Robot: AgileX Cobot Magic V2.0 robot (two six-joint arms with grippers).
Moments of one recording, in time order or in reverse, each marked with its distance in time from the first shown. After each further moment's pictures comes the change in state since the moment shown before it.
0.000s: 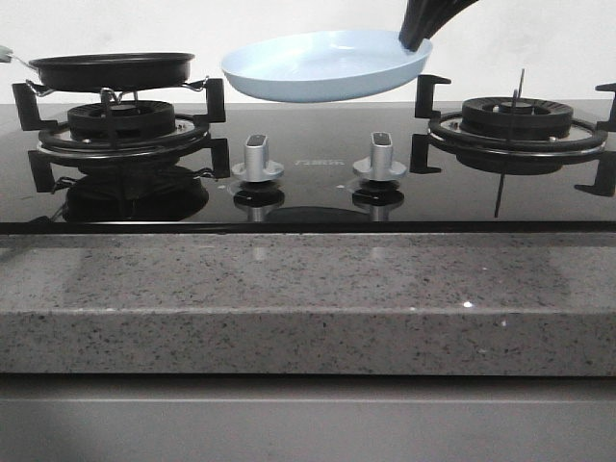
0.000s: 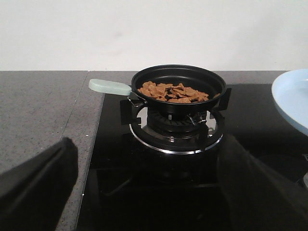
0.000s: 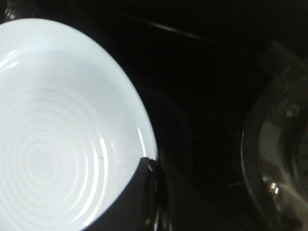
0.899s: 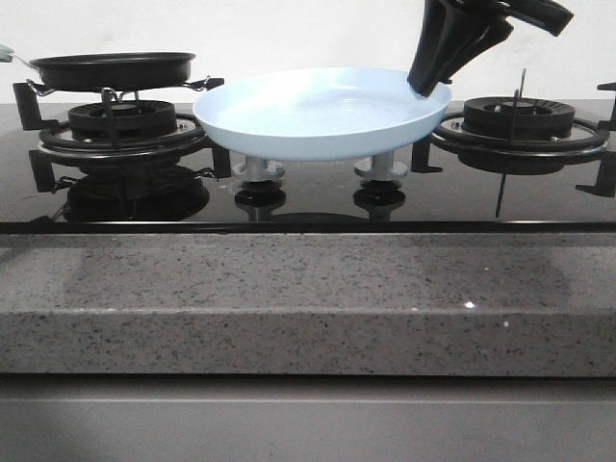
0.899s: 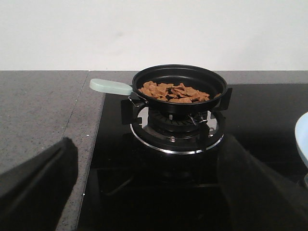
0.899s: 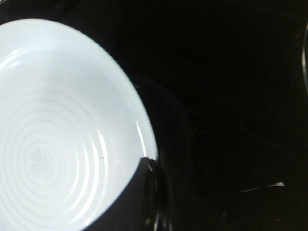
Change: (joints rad) left arm 0.000 0.000 0.000 0.000 0.000 0.000; right arm 0.050 -0.290 0.559 0.053 -0.245 -0.052
